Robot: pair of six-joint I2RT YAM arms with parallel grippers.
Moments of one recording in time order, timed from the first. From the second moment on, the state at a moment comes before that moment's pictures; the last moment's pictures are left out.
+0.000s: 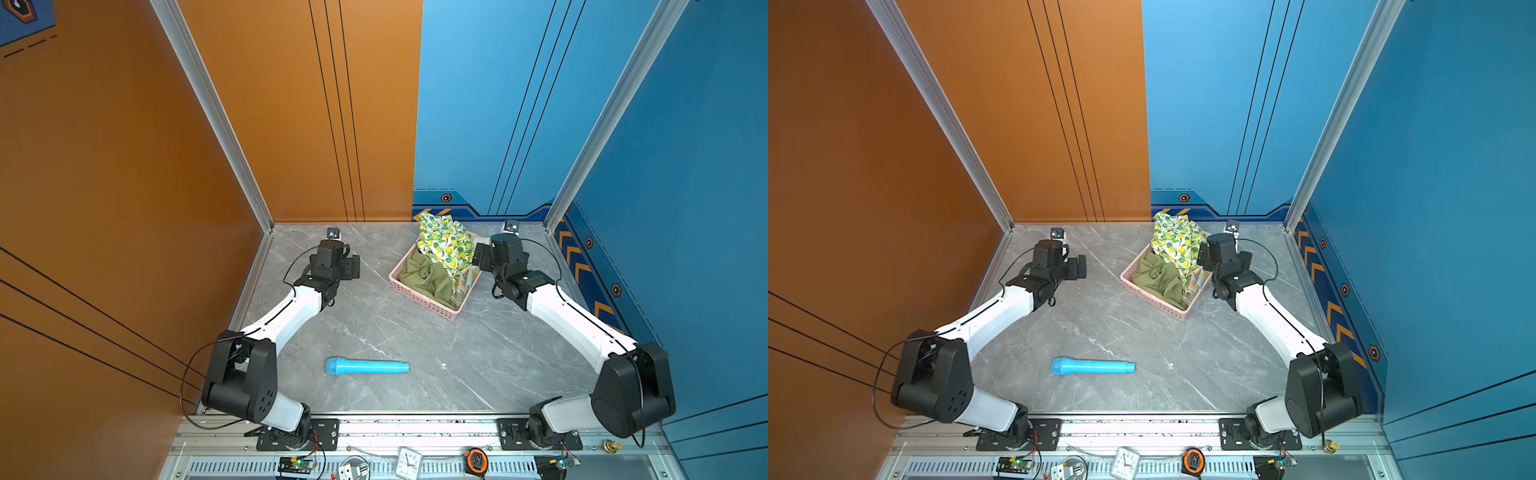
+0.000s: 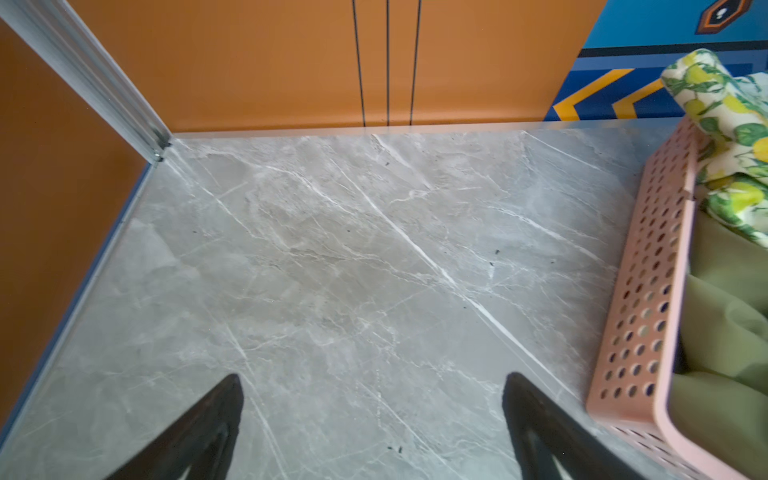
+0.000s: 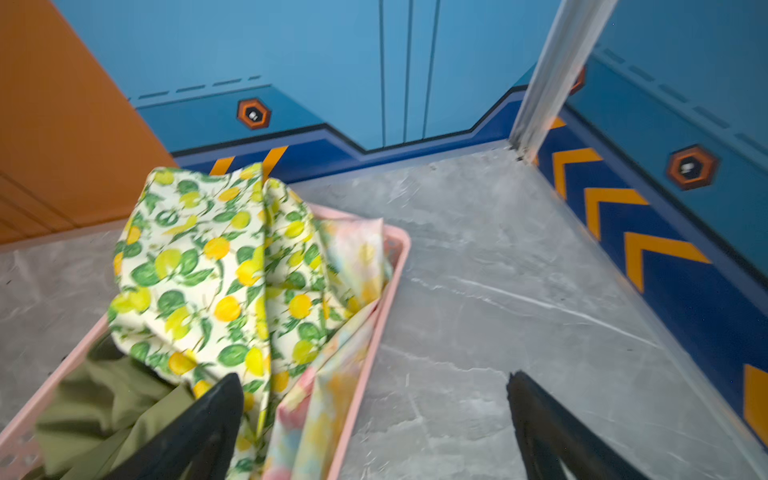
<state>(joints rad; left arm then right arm) -0.27 1.53 1.05 -0.14 -0.21 -0.18 0.36 1.48 1.13 -0.28 0.43 0.39</state>
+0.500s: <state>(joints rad) -0.35 1.73 1.24 -0.22 0.08 -0.38 0.43 1.81 1.33 -0.69 0.51 0.49</state>
